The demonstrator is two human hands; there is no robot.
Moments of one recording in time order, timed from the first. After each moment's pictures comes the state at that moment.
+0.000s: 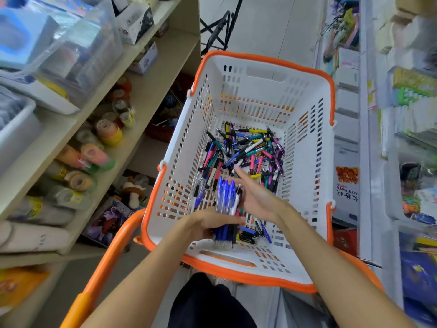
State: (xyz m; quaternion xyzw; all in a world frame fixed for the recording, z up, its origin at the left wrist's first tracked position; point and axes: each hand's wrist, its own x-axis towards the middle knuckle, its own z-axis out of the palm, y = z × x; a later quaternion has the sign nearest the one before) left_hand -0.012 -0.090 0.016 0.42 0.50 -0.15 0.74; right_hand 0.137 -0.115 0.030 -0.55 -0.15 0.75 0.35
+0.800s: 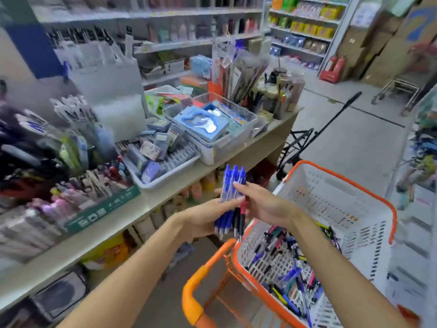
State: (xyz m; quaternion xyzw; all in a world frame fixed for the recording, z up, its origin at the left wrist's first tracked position) left_hand -0.190 -0.106 0.233 0.41 0.40 0.26 0.78; right_hand -0.036 -0.073 0.243 -0.42 -0.50 0.73 0.23
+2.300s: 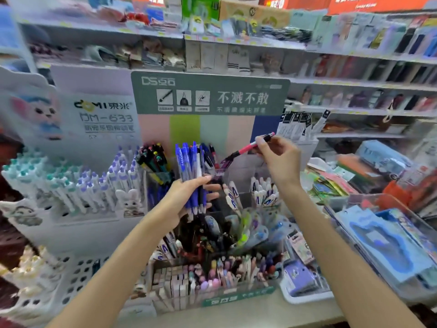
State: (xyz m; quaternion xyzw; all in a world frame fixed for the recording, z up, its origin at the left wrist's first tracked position) left_hand -0.621 -0.089 0.346 0.17 0.57 0.67 0.44; right_hand -0.508 0.075 0.378 -0.29 -0.67 0.48 0.49
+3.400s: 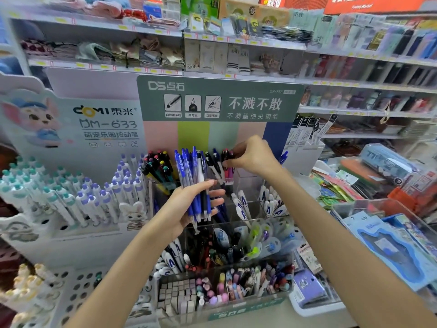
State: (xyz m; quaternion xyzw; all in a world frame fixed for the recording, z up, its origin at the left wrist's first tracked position) left_hand -0.640 -0.095 0.354 0.16 0.53 0.68 0.48; right_hand -0.579 0.077 0.399 -0.33 -0.89 0.26 0.18
